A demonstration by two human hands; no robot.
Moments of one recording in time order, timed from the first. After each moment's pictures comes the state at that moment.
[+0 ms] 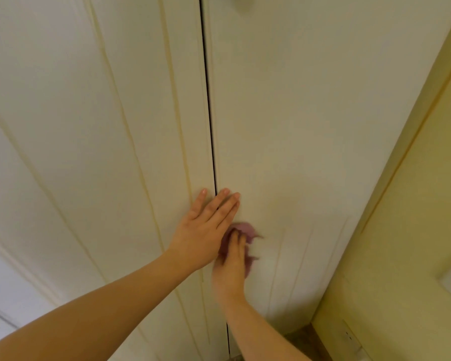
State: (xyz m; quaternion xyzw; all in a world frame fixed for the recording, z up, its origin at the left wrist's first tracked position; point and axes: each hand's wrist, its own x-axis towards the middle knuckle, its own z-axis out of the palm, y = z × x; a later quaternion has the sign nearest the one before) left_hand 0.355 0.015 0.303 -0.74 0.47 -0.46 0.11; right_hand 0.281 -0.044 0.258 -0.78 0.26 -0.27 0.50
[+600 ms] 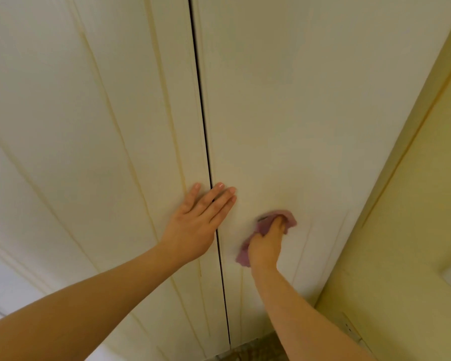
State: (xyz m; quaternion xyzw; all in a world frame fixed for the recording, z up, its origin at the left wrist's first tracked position) left_hand 0.368 0.017 0.296 -0.72 0.47 -0.50 0.14; right_hand 0.301 -0.117 0.231 -0.68 0.37 -0.28 0.58
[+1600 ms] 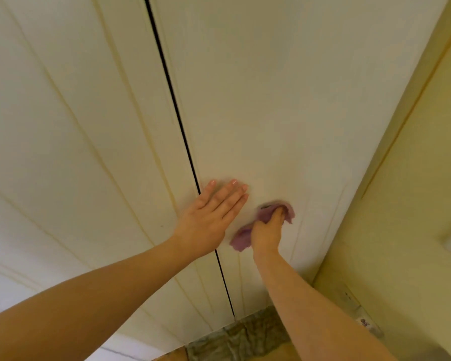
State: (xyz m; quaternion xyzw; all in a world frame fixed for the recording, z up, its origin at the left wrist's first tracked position) left_hand 0.357 -0.016 0.264 -0.70 0.53 -0.46 0.13; right_hand 0.302 -0.138 0.208 -0.62 0.40 -0.25 0.63
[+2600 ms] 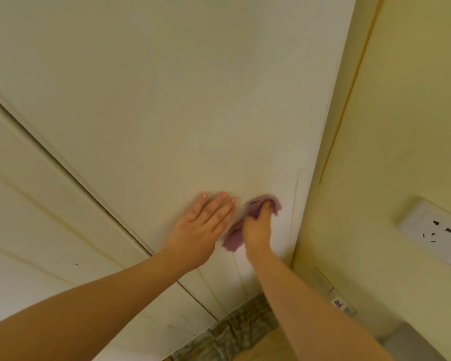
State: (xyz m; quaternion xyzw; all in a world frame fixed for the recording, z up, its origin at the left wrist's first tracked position) left_hand 0.345 -0.107 0.228 -0.69 0.61 -0.37 0.15; right_hand 0.282 -0.228 0.182 -0.65 0.42 -0.25 0.58
